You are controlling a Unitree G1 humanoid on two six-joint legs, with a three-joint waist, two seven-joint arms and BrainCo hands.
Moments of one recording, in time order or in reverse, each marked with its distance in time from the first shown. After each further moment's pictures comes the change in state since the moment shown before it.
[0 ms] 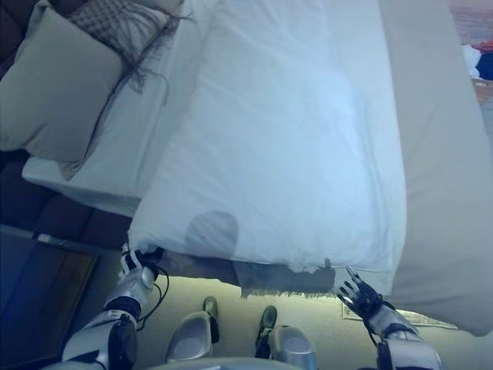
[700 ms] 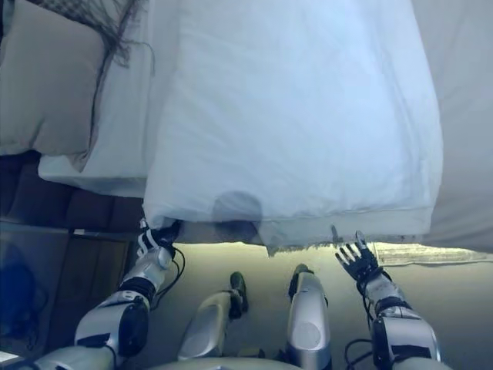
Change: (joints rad) left arm -0.193 -0.045 -0.106 0.016 -0.082 0.072 -0.123; right arm -0.206 -0.006 0.010 -0.024 0.338 -0.047 -0.079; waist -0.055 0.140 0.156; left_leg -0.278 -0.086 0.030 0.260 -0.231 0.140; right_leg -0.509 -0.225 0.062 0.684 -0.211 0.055
